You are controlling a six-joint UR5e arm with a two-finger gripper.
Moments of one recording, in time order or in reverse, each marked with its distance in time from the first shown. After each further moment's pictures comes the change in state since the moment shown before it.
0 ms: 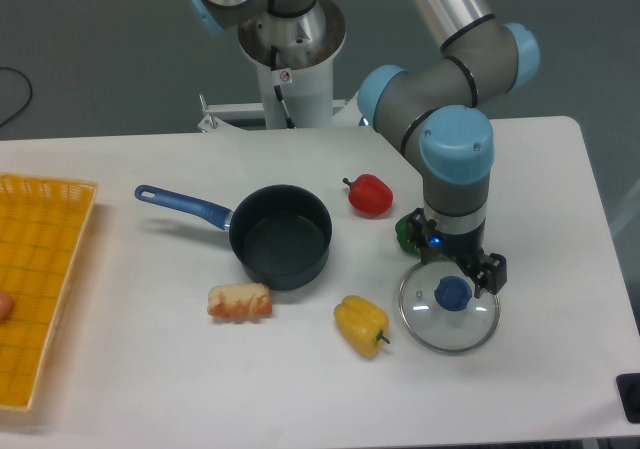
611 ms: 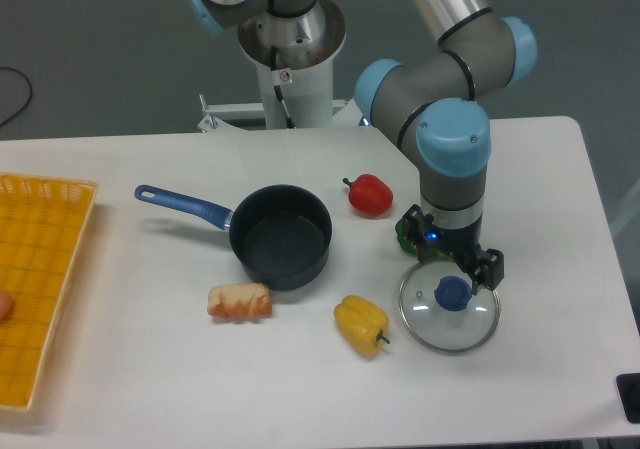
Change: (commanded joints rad) arm 0.005 0.005 -0.032 0.011 -0.014 -0.074
